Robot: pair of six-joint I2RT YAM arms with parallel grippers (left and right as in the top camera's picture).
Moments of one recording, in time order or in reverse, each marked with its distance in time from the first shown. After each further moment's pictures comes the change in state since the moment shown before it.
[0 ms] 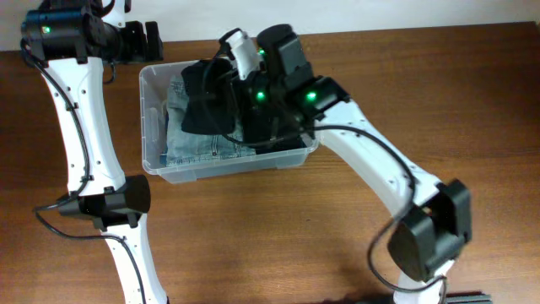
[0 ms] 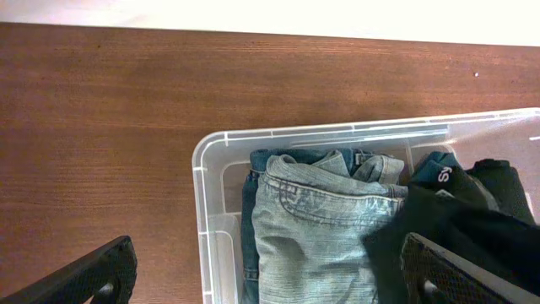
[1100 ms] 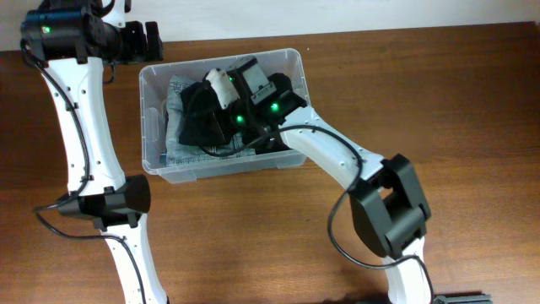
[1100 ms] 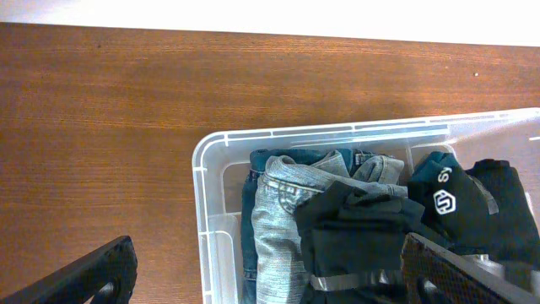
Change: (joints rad) left arm 0.000 0.000 0.000 0.000 0.000 0.000; right arm 0.060 0.204 0.012 -0.068 0.030 -0.035
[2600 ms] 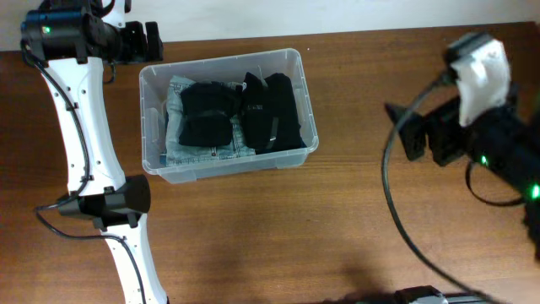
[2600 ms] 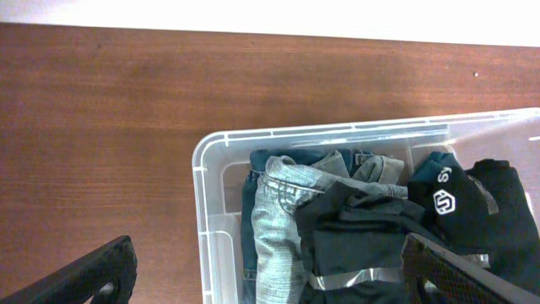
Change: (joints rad) left arm 0.000 0.000 0.000 0.000 0.000 0.000; right arm -0.555 -1.018 0.055 -0.677 0.214 -0.499
